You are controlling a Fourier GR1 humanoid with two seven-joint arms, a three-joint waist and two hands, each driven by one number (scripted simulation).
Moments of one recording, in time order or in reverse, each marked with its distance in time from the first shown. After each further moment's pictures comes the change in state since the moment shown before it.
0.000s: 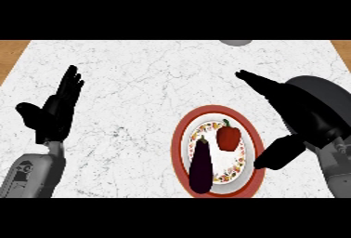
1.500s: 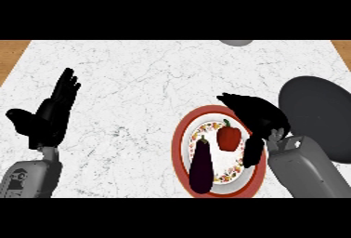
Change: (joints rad) left arm 0.043 -0.044 0.066 -0.073 -0.061 -0.074 0.034; right arm 0.019 0.206 0.057 0.275 0.398 0.249 -0.131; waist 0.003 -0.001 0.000
